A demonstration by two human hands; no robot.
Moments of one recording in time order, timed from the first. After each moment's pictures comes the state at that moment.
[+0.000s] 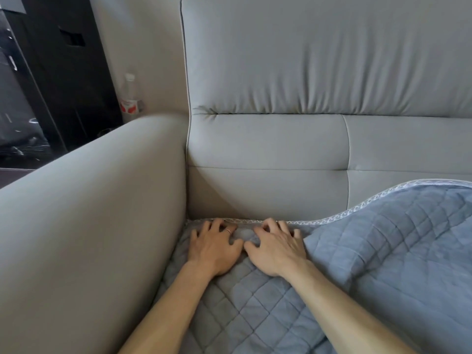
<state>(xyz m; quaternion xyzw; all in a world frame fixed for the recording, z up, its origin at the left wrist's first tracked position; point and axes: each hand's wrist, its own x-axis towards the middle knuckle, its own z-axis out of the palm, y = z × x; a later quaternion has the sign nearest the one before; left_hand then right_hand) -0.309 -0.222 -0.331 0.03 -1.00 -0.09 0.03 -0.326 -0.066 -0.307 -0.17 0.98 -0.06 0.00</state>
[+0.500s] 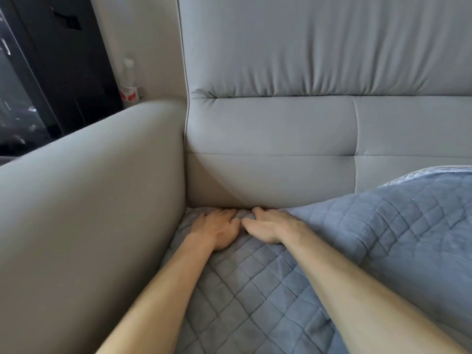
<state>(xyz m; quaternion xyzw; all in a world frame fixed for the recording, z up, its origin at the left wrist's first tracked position) -0.347 -0.233 -0.346 0.01 -0.99 -0.10 -0.06 -0.366 -0.078 -0.307 -0.17 0.97 -0.08 0.17</state>
